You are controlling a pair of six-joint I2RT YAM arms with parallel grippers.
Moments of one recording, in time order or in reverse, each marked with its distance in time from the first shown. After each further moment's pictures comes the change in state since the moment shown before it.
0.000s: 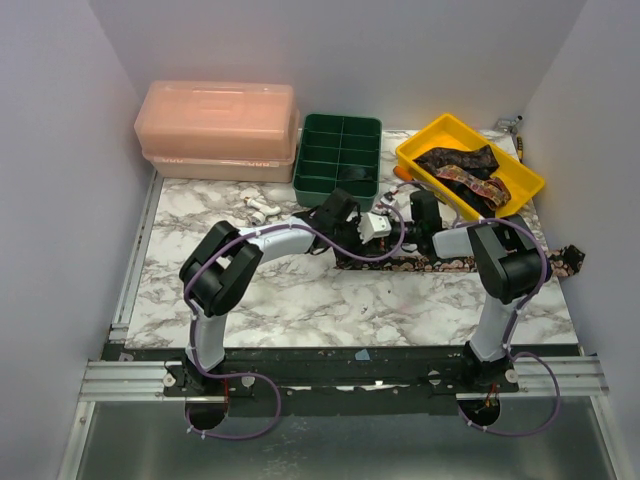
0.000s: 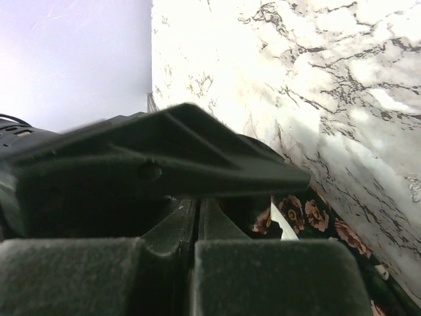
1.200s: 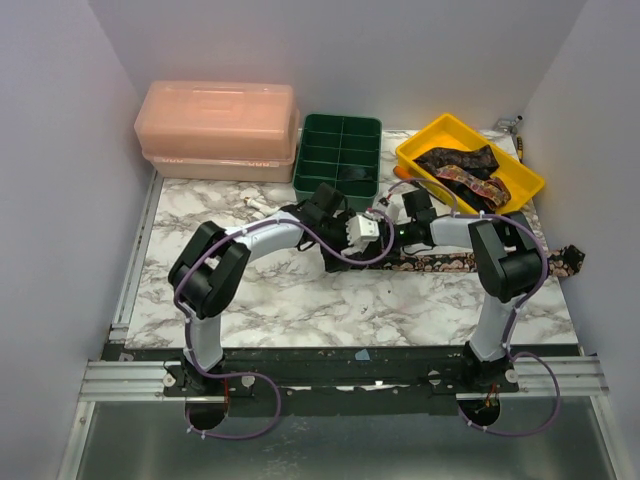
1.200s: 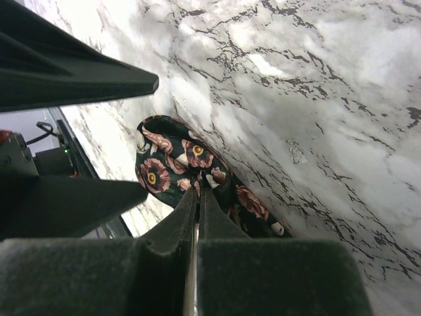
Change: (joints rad) left arm 0.069 -0.051 -0.010 -0.156 0.074 0.247; right arm 0.000 0.016 0.142 -0.532 0.209 -0.462
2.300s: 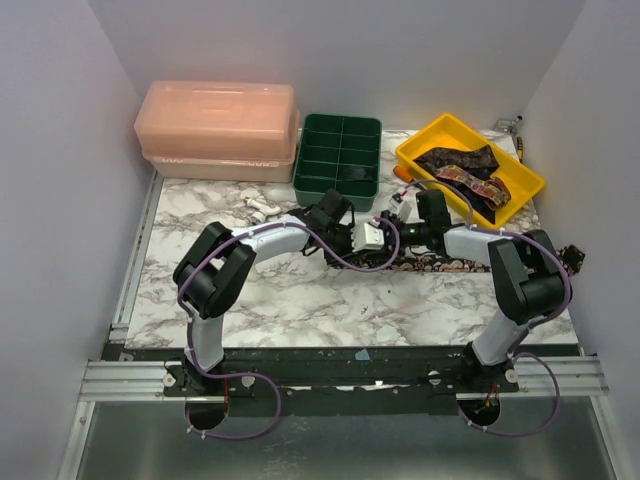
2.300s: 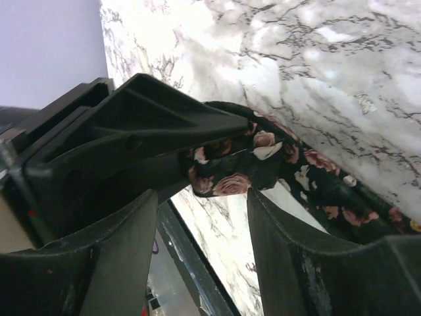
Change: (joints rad) left arm -0.051 0.016 0.001 -0.003 -0.038 0.018; right arm -0.030 -0.208 -0.140 0.137 -0.069 0.267
